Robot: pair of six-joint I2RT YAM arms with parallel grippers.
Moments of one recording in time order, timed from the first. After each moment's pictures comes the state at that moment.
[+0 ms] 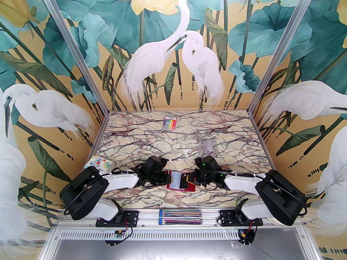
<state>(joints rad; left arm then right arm) -0.71 1.48 0.47 0.07 0.49 -0.86 0.66 1.41 0.38 0.19 -0.58 1.01</state>
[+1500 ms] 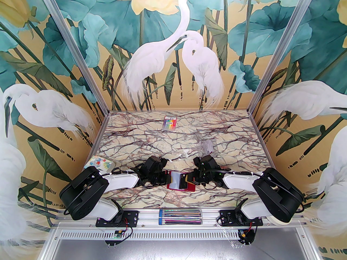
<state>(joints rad) -0.71 1.48 0.48 0.07 0.48 -0.86 0.66 1.44 0.40 0.18 -0.60 0.97</state>
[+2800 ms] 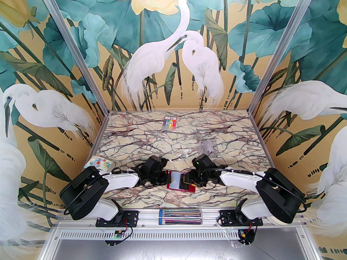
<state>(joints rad) -0.71 1.48 0.49 0.04 0.48 -0.85 0.73 1.43 0.54 -0.13 -0.47 0.94</state>
